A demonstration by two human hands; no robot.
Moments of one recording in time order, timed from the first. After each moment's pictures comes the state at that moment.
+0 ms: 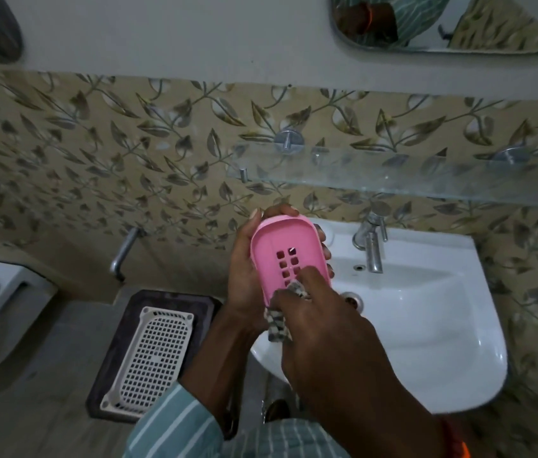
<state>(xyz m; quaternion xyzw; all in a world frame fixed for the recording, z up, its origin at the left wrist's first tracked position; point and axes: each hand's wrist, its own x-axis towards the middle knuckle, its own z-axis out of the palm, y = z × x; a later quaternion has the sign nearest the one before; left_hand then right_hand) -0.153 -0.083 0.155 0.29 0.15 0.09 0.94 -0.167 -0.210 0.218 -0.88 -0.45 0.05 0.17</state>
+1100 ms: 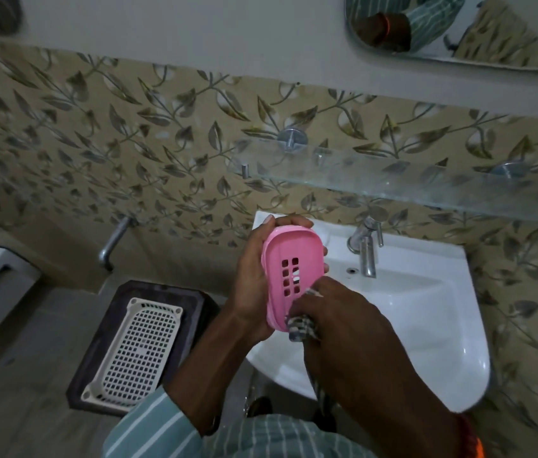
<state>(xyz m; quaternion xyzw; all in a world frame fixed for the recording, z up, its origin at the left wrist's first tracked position) -0.153 -0.082 0.137 0.34 0.16 0.13 0.92 -0.137 -0.222 0.196 -0.88 -0.44 0.08 0.19</state>
